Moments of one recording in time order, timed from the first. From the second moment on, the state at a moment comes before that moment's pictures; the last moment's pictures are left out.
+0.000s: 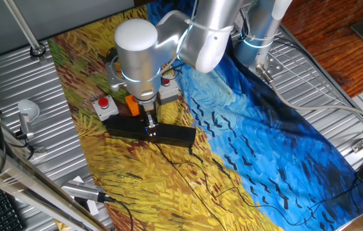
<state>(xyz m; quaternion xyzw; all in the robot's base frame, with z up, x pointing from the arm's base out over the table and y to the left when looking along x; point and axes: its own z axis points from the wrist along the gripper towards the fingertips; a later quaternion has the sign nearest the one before) 0.508 0.118 0.067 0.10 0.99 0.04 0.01</state>
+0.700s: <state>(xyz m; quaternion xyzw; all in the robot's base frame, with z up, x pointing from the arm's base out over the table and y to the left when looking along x) 0.507 0.119 0.070 0.01 1.00 0.02 0.01</state>
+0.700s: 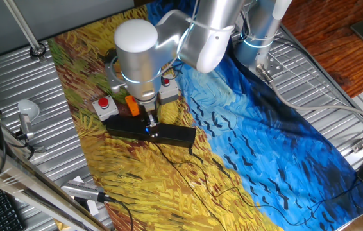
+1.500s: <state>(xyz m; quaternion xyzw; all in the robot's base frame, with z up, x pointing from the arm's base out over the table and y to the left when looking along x) 0.505 0.119 0.073 -0.35 0.94 -0.02 0.02</state>
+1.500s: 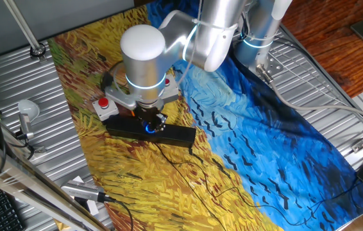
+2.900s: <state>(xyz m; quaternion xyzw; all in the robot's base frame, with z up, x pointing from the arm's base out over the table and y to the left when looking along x) 0.507 0.119 0.070 -0.75 0.66 -0.05 0.03</state>
